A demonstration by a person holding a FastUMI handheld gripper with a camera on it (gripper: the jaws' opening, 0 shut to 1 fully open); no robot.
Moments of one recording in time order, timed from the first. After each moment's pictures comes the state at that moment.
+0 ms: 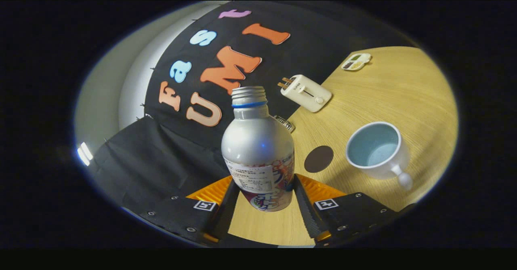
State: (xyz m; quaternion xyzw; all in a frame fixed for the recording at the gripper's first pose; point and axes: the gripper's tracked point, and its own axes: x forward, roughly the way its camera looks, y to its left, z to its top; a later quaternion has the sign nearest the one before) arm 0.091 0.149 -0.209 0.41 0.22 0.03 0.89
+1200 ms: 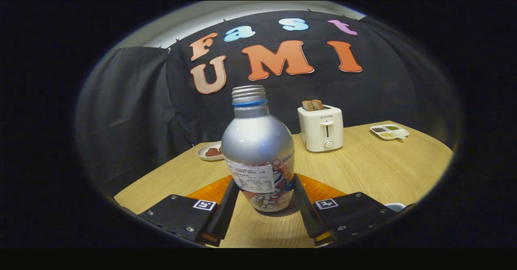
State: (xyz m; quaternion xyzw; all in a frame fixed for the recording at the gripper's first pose) arm 0.190 0.120 -0.265 0.06 0.19 -0.01 0.98
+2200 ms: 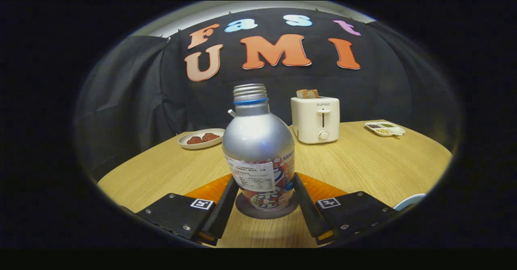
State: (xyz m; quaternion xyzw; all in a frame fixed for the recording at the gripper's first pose) arm 0.203 0.108 -0.311 0.02 0.21 -0.04 0.98
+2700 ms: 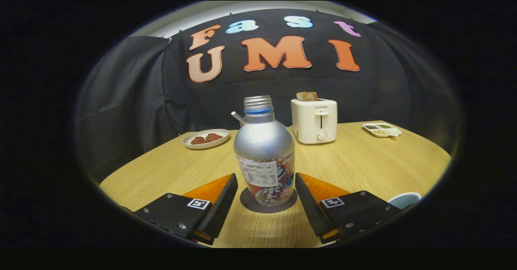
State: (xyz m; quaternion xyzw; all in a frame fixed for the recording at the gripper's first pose) arm 0.183 0.112 -0.287 0.01 0.20 -0.04 0.98
